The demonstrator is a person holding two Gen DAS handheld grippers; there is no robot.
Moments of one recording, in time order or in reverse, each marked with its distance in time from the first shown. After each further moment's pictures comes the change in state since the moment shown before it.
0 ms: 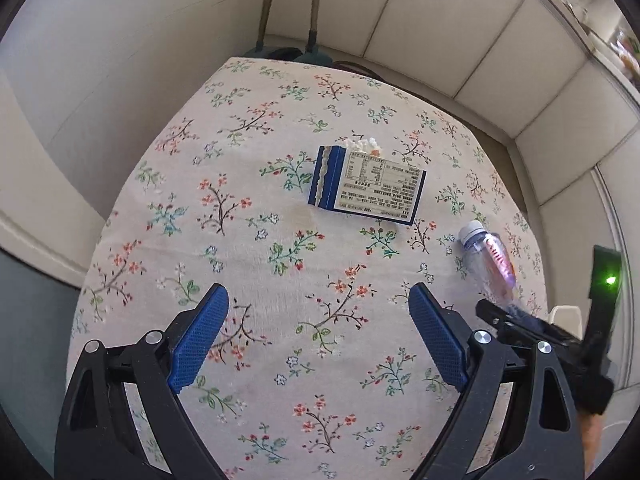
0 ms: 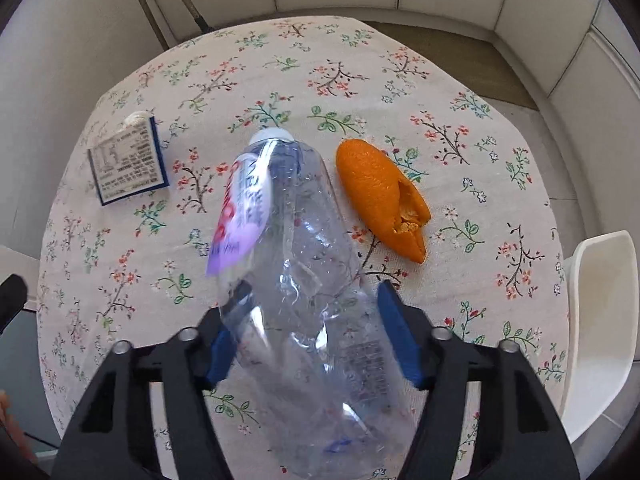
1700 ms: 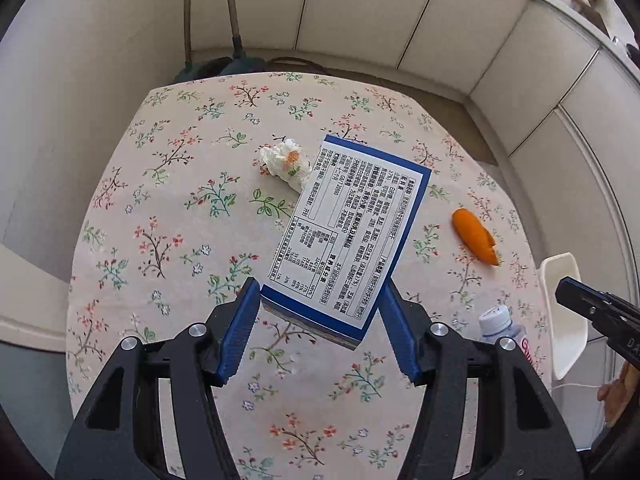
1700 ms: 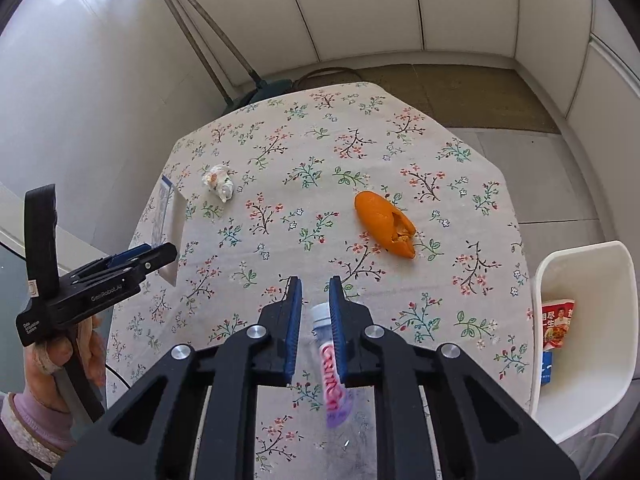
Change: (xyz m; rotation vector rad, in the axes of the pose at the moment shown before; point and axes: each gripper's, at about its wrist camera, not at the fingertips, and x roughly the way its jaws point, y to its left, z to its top) left arm 0.006 -0.047 0.004 0.188 0.034 -0.096; right arm -0.098 -0.041 -0.019 -0.010 -0.129 0.213
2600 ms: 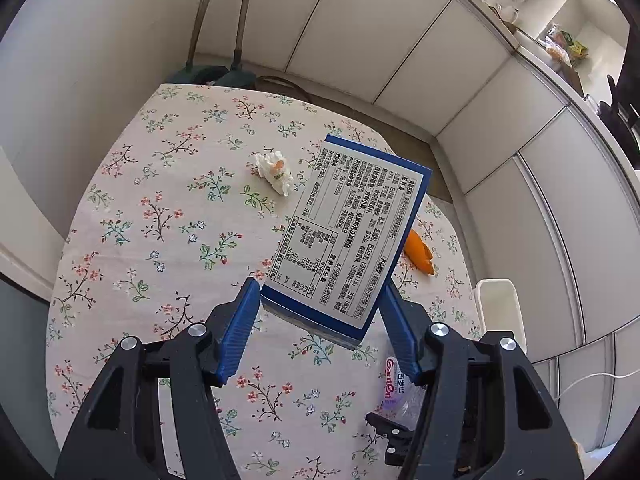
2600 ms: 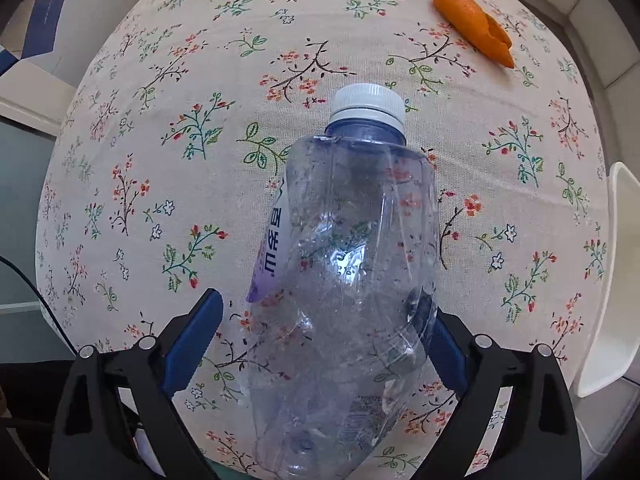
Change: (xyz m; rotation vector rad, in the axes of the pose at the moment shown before) left arm -0.063 0.019 -0.026 -0.126 -0.093 -0.169; right arm 0.099 0.049 -0.113 -0.188 0.428 -0.137
